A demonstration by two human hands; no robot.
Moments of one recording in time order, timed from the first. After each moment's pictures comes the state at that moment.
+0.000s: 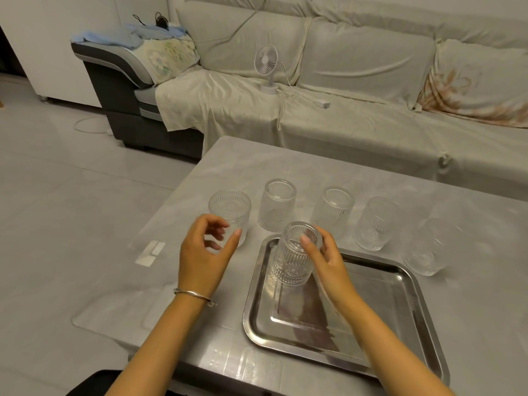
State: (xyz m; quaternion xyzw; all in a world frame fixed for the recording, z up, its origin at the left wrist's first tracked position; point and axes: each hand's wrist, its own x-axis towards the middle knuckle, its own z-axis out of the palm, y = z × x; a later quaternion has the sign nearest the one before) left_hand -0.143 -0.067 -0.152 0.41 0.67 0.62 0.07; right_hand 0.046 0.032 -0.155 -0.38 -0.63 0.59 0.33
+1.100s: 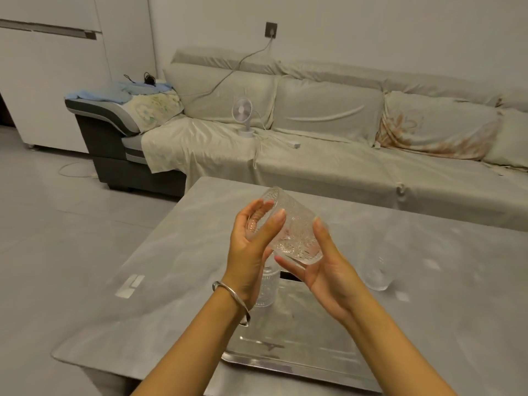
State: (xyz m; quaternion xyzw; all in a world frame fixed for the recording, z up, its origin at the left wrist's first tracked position) left_hand -0.028 -0.052 -0.032 0.33 0.39 0.74 0.44; right_hand 0.097 0.002 -0.035 -0.24 -0.48 0.76 0.37
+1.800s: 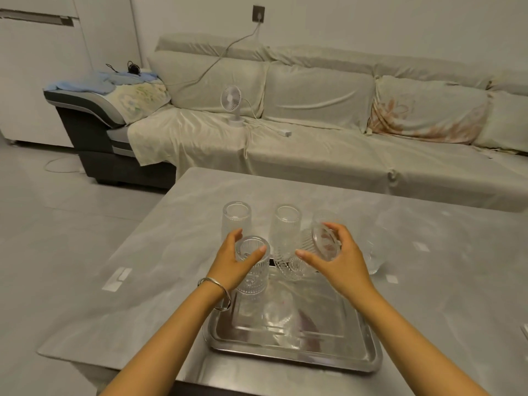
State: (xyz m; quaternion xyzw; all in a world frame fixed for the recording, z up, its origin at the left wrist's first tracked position) left_hand -0.064 -0.017 -0.128 0.45 0.68 0.49 0.31; right_hand 0.139 0.042 -0.085 -0.47 -0.72 0.36 0.37
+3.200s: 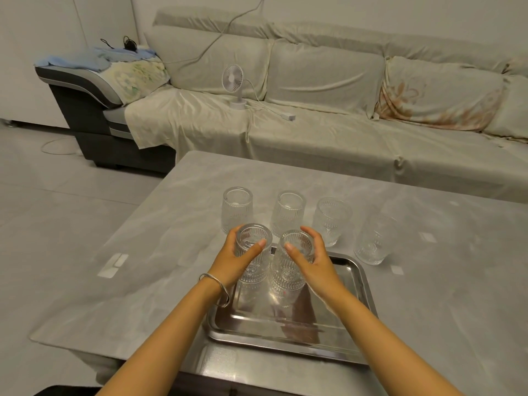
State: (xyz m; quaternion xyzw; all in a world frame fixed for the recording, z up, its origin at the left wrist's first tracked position) left_hand -0.062 -0.015 -0.148 0.41 0.62 0.54 0.40; right_hand 0.109 0.042 -0.135 -0.44 -0.66 0.52 0.31
